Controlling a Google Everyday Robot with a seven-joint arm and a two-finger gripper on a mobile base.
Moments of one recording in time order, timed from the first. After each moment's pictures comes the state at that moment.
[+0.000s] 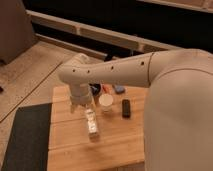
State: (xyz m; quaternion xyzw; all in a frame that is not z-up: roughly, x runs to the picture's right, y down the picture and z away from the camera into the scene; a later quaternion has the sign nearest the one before) arm -0.108 0.103 0.703 -0.26 0.23 0.64 0.68
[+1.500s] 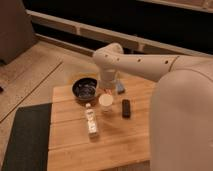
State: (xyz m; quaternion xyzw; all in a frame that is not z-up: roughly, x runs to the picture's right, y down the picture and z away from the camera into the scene) arm 0.035 0.021 0.784 -0.23 0.24 0.73 0.59
